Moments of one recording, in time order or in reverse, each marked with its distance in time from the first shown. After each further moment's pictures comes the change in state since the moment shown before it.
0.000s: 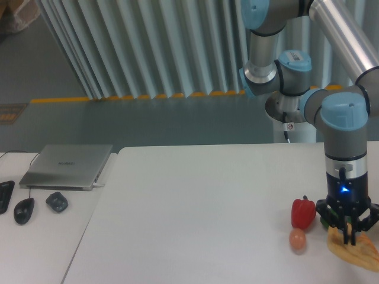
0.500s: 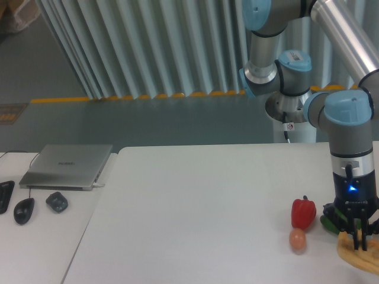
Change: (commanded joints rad) arm -0.002 0.008 -0.064 0.038 0.002 -0.008
